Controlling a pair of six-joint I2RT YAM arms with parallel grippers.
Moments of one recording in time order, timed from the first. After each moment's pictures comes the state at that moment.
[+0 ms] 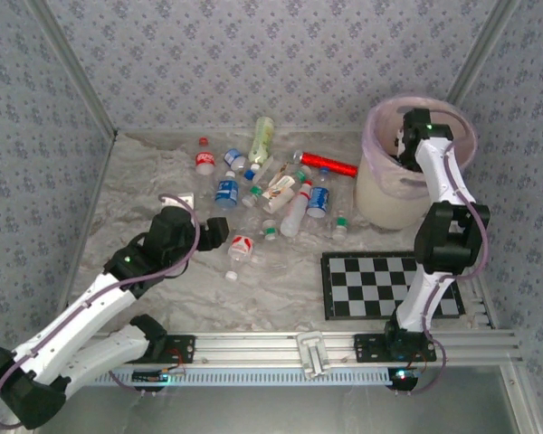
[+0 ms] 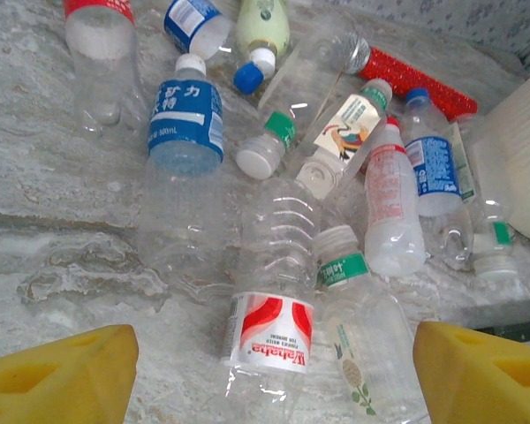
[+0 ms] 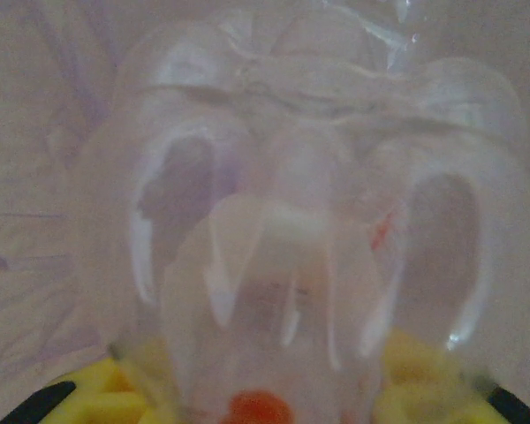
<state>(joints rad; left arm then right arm) -0.68 0.84 0.79 -0.55 -0.20 -0.60 -0.08 1.88 1.76 -1.17 0.04 0.04</state>
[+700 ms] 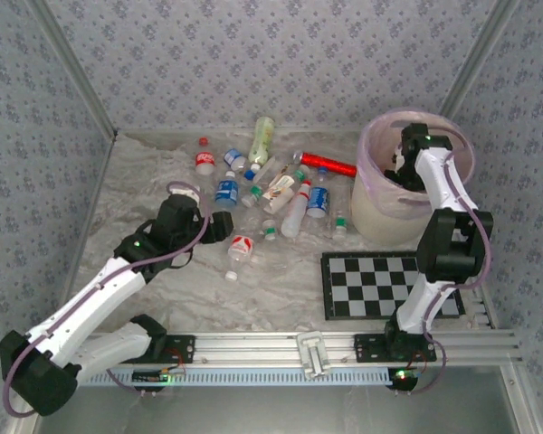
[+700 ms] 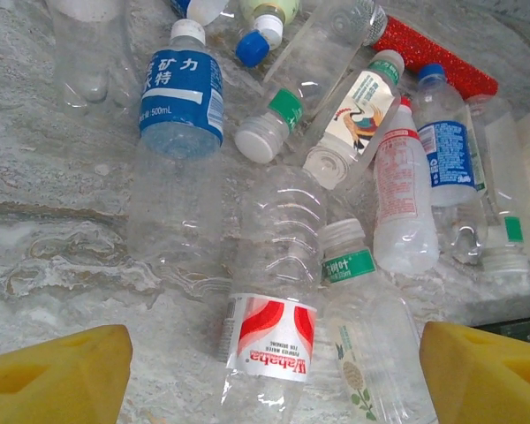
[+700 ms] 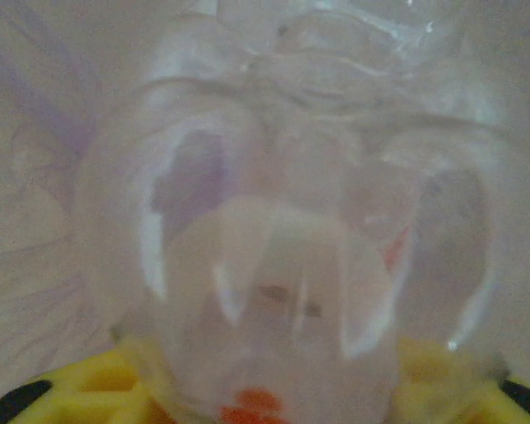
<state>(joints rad) -0.58 0.96 0.84 -0.54 -0.08 -0.60 -0.08 1.79 1.60 -1.18 -0.01 0.08</state>
